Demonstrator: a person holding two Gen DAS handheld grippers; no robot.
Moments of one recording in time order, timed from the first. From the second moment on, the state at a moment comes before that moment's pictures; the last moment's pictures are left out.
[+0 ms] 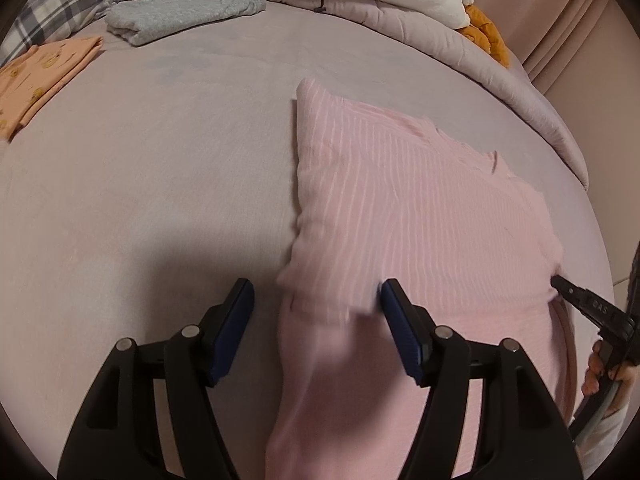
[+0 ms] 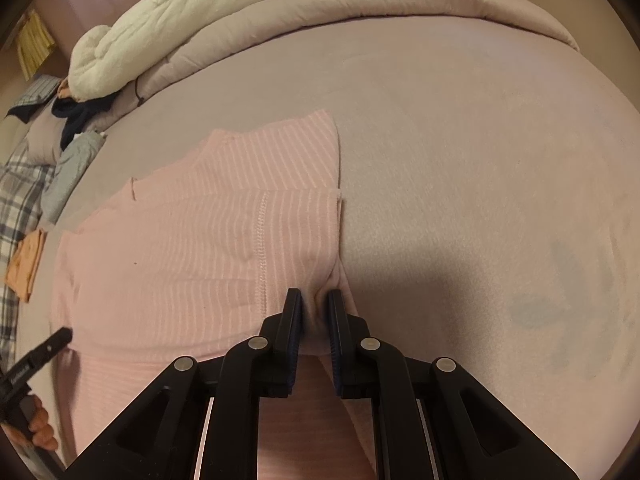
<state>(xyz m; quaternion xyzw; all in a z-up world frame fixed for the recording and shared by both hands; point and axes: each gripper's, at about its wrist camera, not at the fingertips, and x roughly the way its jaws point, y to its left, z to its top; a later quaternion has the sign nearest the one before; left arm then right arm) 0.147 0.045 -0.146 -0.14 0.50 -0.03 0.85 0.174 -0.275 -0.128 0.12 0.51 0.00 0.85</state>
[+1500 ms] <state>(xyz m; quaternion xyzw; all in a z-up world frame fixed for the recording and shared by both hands) -0.041 0.047 -0.151 -0.21 0.49 -0.07 0.85 -0.031 -0.331 -0.099 0.17 0.45 0.03 0.88</state>
